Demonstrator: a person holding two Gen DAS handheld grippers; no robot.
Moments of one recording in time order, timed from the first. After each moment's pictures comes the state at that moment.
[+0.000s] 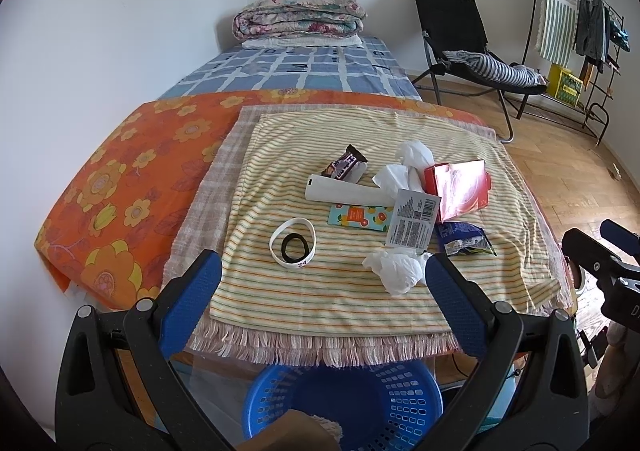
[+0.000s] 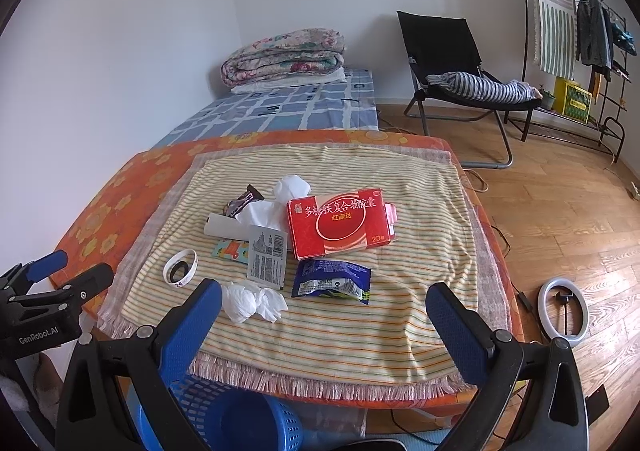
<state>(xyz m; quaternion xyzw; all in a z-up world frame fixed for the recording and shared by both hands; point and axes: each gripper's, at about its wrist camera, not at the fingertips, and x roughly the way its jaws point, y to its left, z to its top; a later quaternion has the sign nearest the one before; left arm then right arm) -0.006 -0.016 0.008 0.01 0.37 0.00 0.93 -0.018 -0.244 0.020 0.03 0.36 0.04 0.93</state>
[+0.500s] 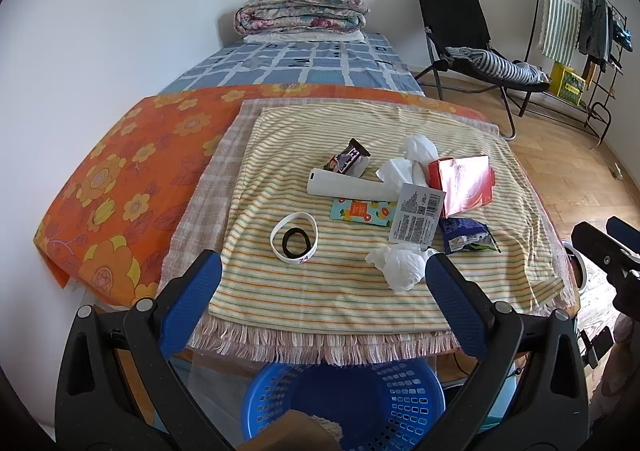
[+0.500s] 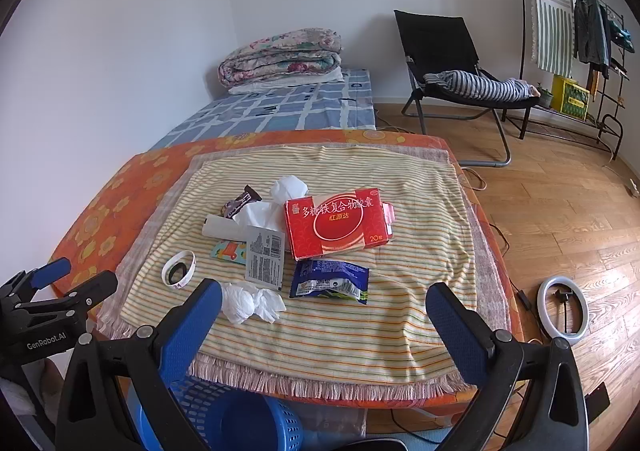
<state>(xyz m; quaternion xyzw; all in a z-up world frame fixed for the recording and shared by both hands) -0.002 -0.011 -0.004 0.00 0.38 0.00 0.92 -0.018 -0.245 0.020 0.03 0.36 0.04 0.93</state>
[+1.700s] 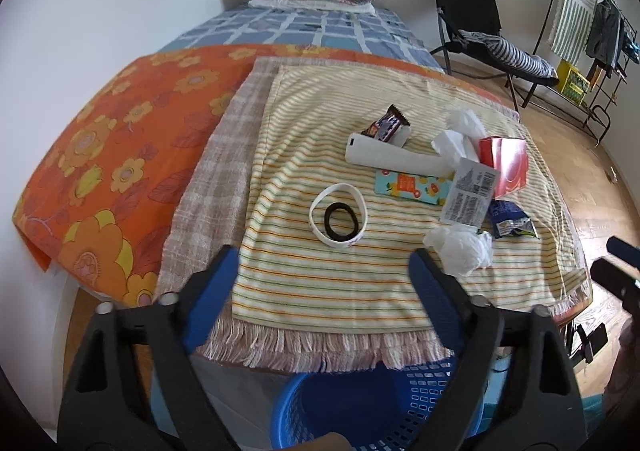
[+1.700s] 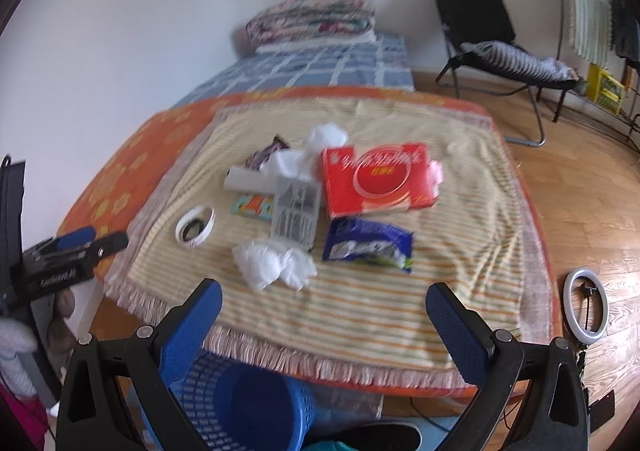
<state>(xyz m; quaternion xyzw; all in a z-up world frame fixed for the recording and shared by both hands) 0.039 0.064 -0.057 -0.04 0.44 -0.02 0.90 0.002 -0.216 -0.022 0.02 0.43 0.10 0.90</state>
